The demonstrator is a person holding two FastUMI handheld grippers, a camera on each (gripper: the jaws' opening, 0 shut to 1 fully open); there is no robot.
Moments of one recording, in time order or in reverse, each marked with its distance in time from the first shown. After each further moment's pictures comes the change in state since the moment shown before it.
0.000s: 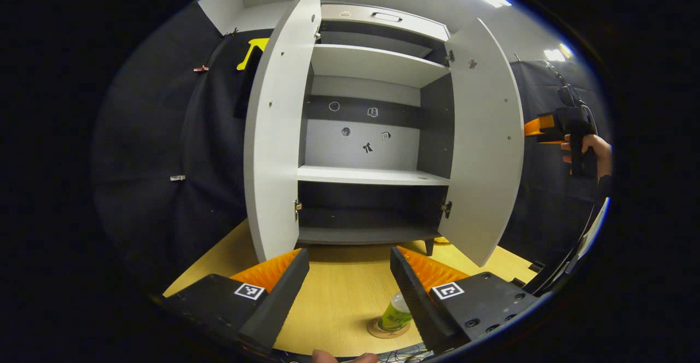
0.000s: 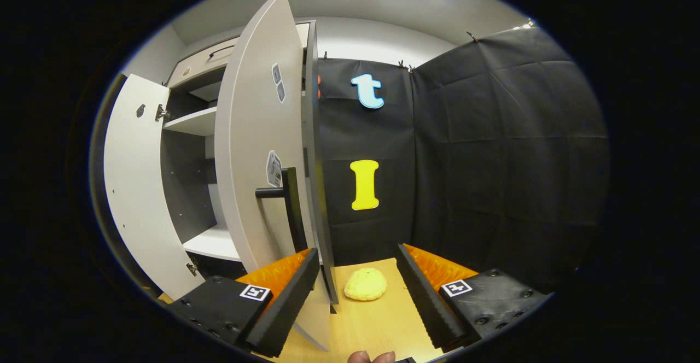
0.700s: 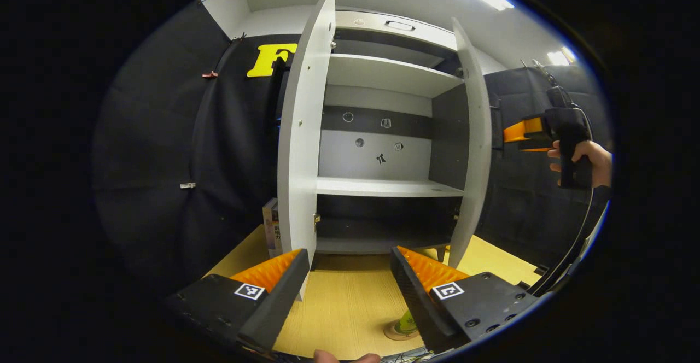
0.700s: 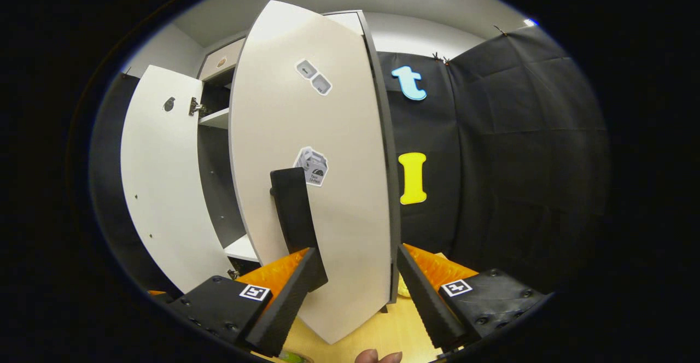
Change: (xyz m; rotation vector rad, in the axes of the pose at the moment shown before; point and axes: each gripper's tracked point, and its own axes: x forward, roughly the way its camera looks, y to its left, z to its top) left arm -0.001 0.033 0.024 0.003 -0.047 0.022; right arm 0.017 0.142 -0.017 0.027 0.049 0.186
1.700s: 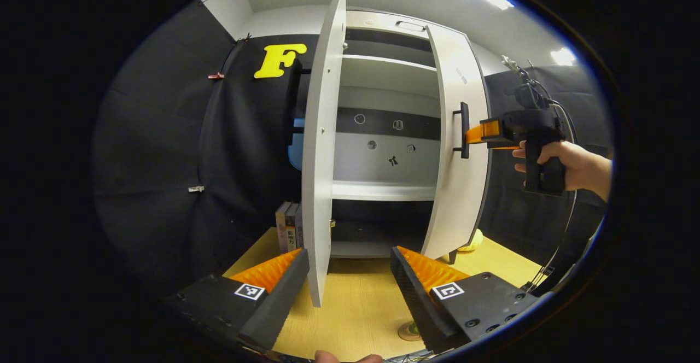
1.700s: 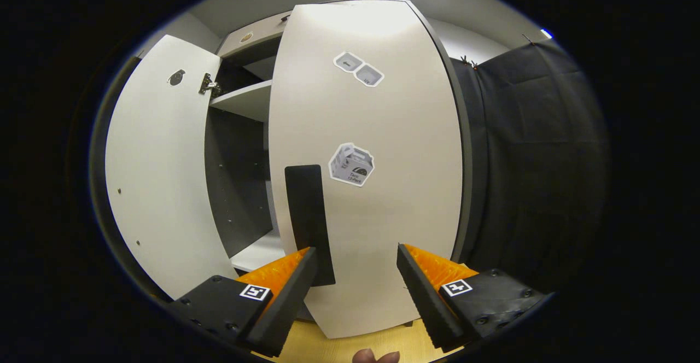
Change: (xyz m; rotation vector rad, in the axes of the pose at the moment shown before) left arm 0.002 0.035 0.013 -0.024 0.012 0.038; right arm 0.079 0.073 -0.006 -0.075 -0.021 0.026
